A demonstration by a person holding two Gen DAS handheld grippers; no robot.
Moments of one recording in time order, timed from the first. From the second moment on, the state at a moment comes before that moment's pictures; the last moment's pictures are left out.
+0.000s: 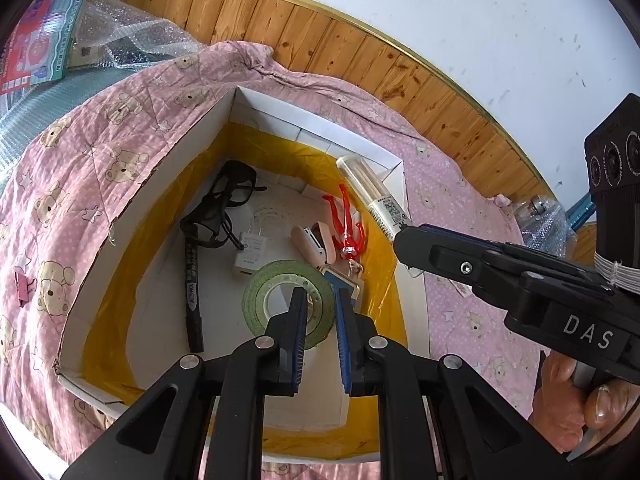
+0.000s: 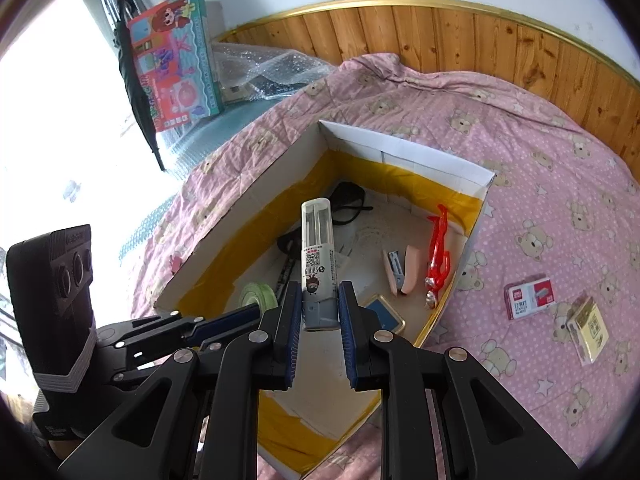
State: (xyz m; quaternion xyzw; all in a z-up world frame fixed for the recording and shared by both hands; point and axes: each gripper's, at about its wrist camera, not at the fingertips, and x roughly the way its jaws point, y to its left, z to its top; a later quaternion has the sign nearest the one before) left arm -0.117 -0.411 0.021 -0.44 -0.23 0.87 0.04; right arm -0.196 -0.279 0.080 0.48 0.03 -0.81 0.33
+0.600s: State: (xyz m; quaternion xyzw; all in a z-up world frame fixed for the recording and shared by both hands) left arm -0.147 -0.411 -0.004 -0.48 -0.23 0.85 0.05; right arm -0.237 -0.295 0.060 0.50 0.02 -0.80 0.33
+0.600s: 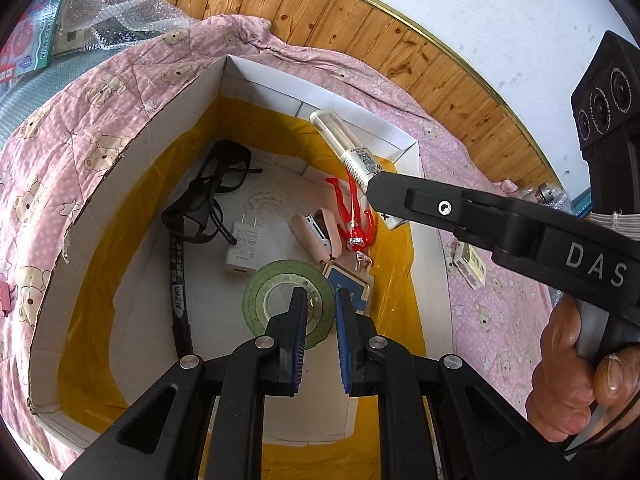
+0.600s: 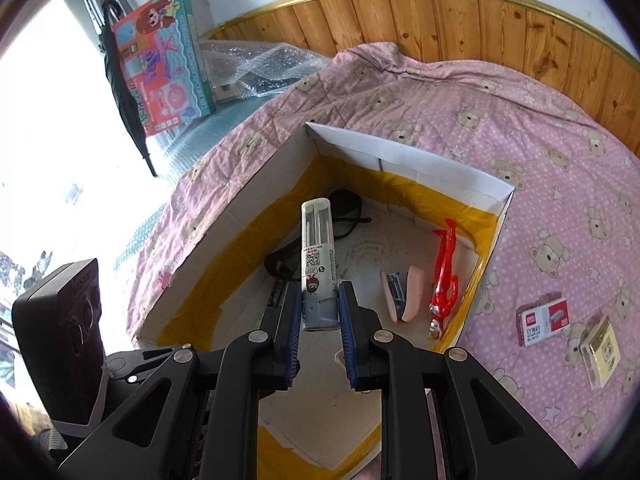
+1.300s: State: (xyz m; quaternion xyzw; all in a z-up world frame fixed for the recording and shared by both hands) left arm -0.135 -0.463 0.009 -0.45 -0.27 0.85 0.00; right arm -0.241 -0.263 0.048 0.52 -0.03 -0.80 0.30
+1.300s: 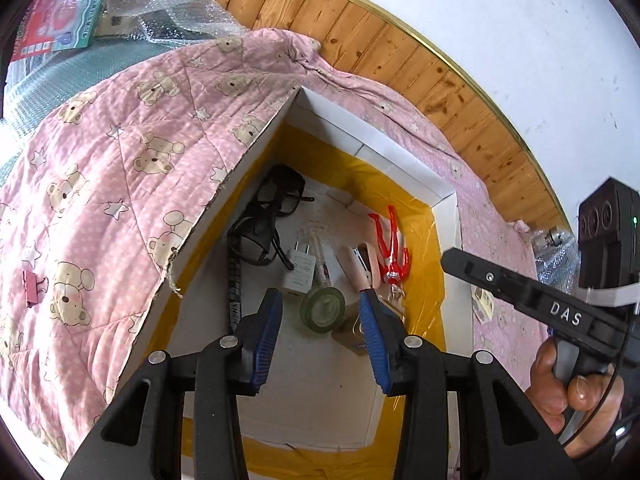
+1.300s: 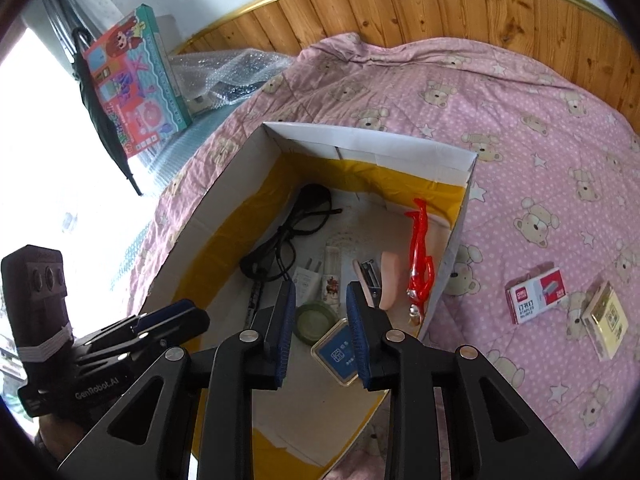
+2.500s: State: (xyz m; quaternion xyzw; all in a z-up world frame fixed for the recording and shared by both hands) left arm -0.074 -0.364 0.070 -0.43 -0.18 0.88 0.02; right arm -0.139 -0.214 0.087 0.49 -0.07 -0.80 0.34
